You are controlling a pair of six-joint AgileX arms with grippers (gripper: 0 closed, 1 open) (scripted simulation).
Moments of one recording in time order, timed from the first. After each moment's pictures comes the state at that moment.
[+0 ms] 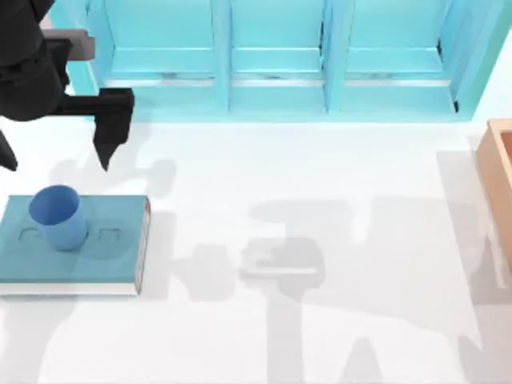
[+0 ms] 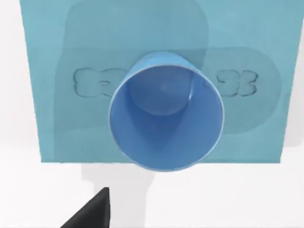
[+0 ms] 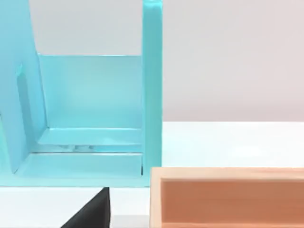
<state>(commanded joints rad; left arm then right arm) -0.25 1.80 1.63 -1.39 0.00 -0.22 0.00 0.00 0.00 0.00 0.00 0.00</state>
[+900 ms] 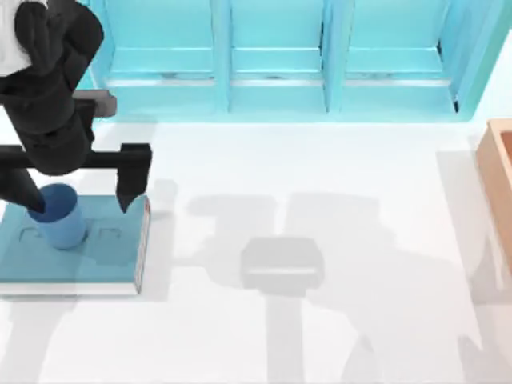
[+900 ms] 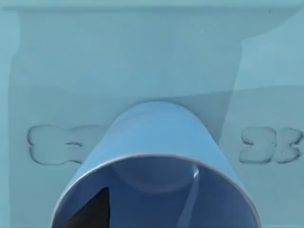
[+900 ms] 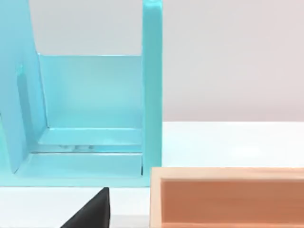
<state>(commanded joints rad) -0.25 1.85 1.37 -1.09 -0.01 -0.22 0.00 0.00 0.00 0.00 0.00 0.00</state>
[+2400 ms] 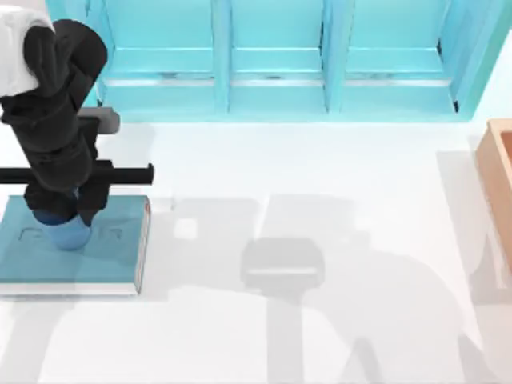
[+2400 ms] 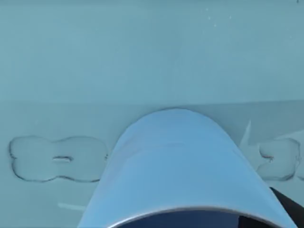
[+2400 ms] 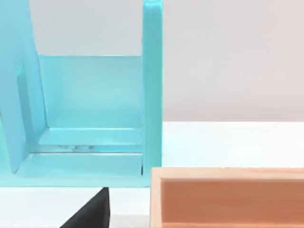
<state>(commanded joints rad) -0.25 1.86 1.31 -1.02 0.00 -0.22 0.00 0.00 0.00 0.00 0.00 0.00</state>
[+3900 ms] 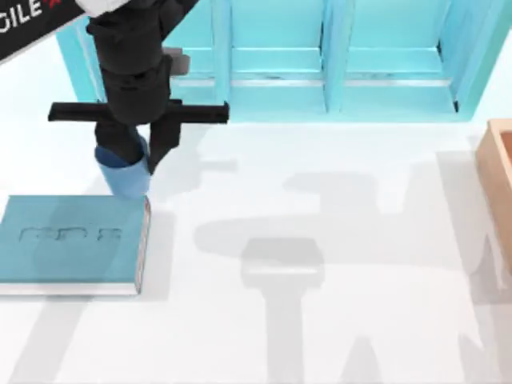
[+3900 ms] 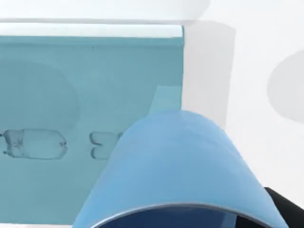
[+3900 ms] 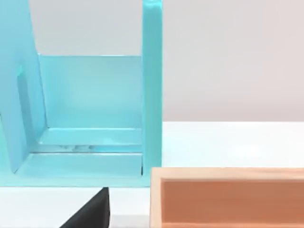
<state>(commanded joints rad) -0.43 2.08 1.85 -1.39 -0.01 -0.41 0.00 0.00 0.00 0.00 0.00 0.00</state>
